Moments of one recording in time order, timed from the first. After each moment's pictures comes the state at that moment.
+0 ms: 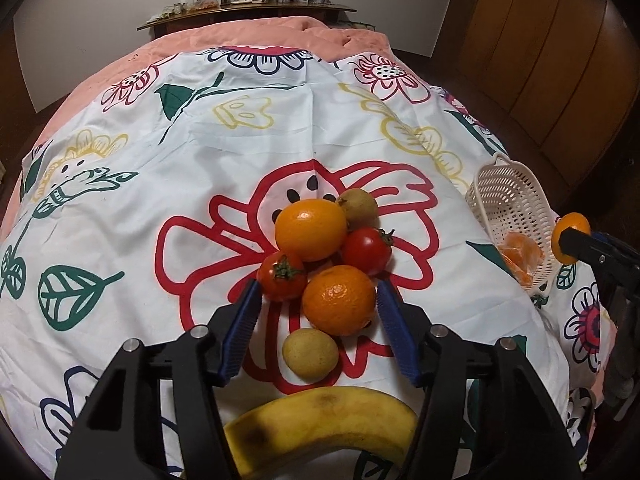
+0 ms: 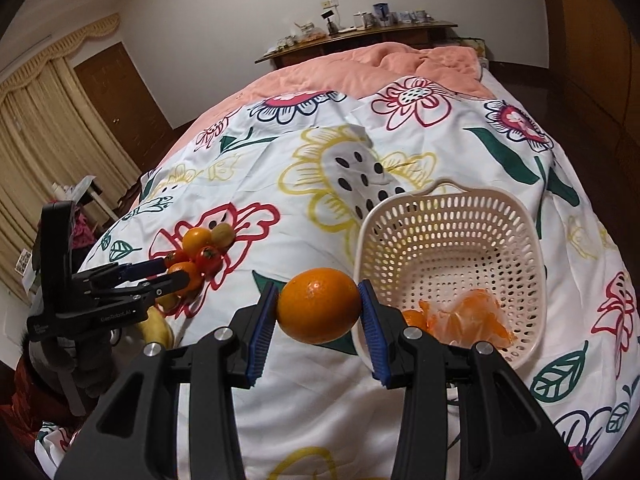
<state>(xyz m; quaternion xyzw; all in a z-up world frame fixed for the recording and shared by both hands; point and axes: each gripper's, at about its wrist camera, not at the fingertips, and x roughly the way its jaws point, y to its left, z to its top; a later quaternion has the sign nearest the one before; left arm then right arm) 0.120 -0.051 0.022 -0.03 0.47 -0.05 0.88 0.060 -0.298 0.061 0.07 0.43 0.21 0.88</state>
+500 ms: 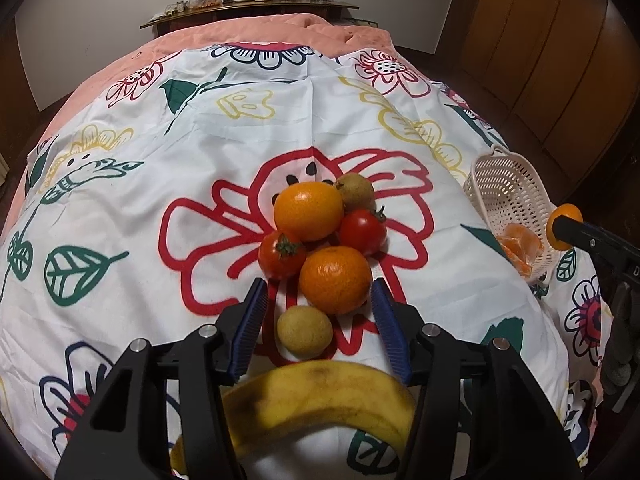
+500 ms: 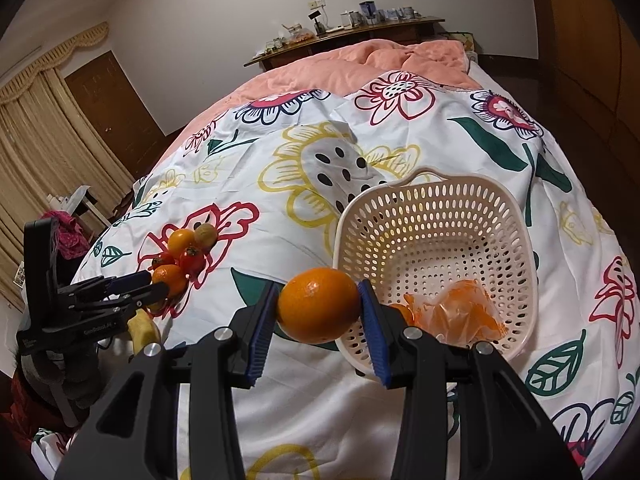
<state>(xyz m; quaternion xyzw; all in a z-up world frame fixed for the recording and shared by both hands) 0.106 -0.053 0.022 -0.03 0.48 -0.04 0.88 0.061 -0.312 0.052 0.09 0.43 0.20 0.88</state>
